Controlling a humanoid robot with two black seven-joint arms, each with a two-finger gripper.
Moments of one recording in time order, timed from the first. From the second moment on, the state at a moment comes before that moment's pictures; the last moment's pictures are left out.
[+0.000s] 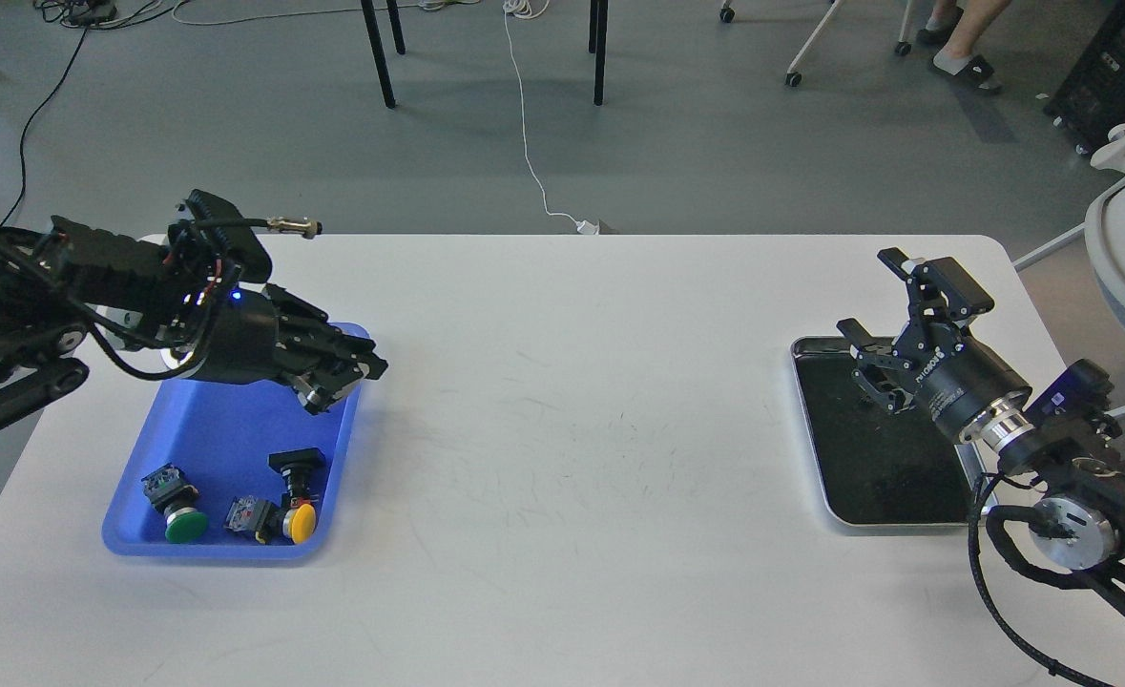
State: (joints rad) left arm -1.04 0.78 -0.27 -1.41 2.06 -0.49 -0.49; right arm 0.40 -0.65 0.62 1.18 -0.34 0.18 0.49
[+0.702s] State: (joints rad) left arm -1.17 0.08 -0.13 -1.05 2.18 -0.49 -0.49; right arm 0.52 -0.68 0.64 1.19 -0.33 0.17 0.49
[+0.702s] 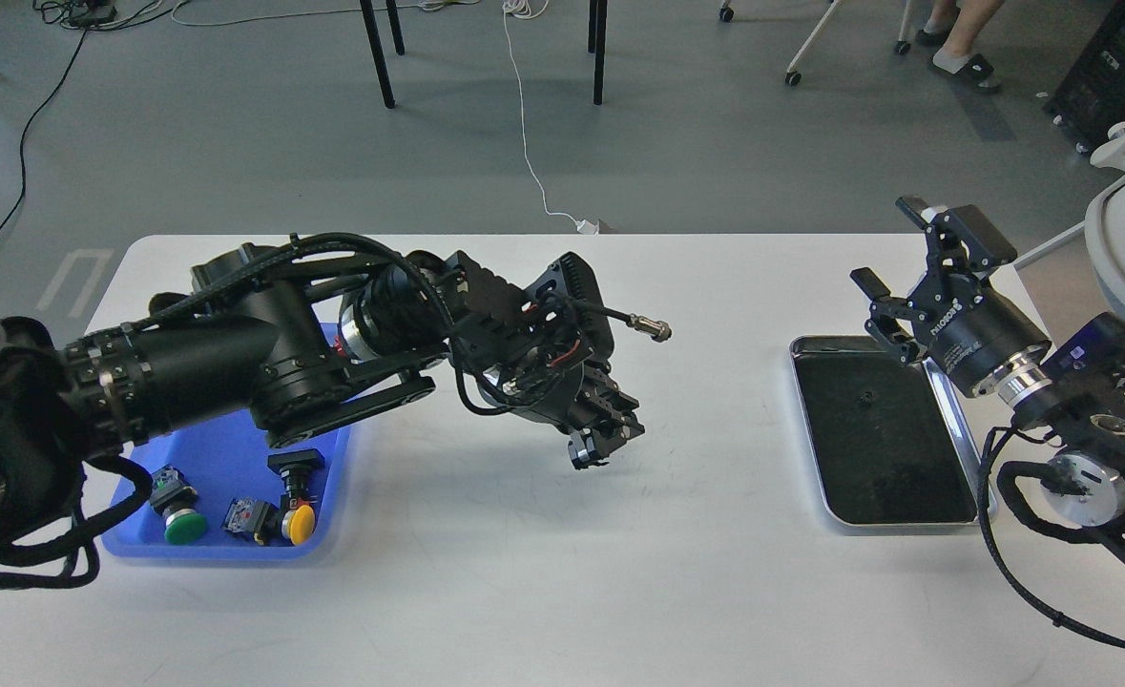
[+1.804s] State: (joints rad) left arm -1.14 -0.04 -0.05 -0.83 2.18 -0.49 -0.49; right arm 0.91 -0.65 0.36 1.18 -0.25 0.08 0.49
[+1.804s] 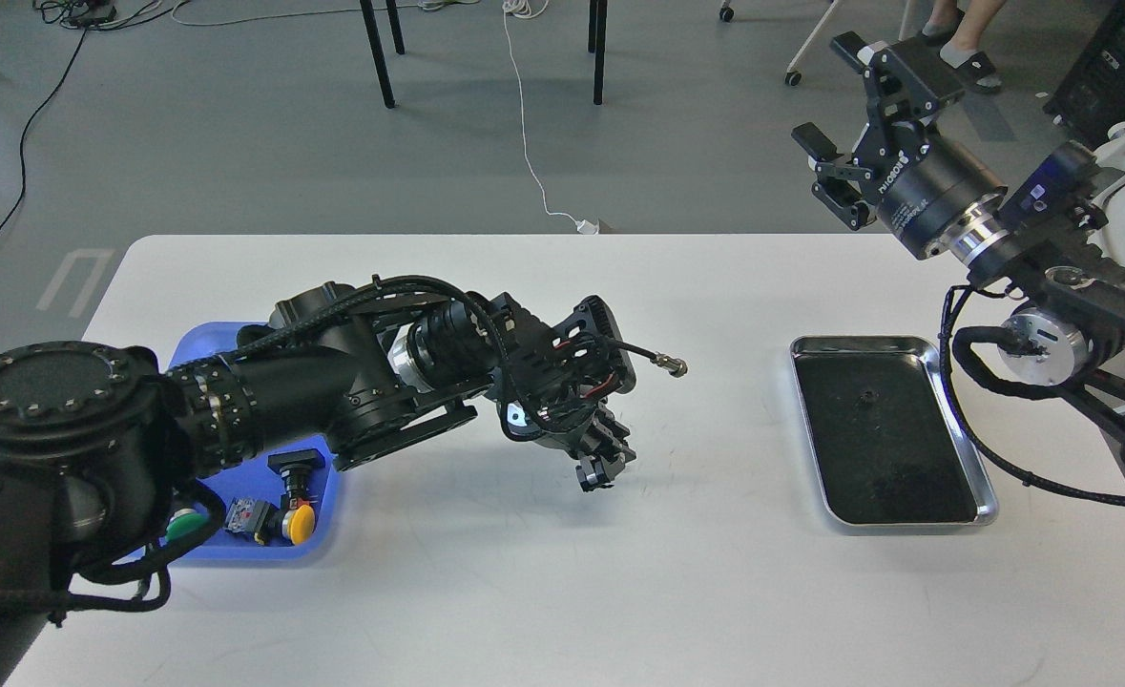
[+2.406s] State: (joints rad) left arm -1.09 -0.04 -0.05 -0.84 2.17 -0.49 -0.49; right arm 0.90 -0.66 0.36 1.18 -0.25 0.08 0.49
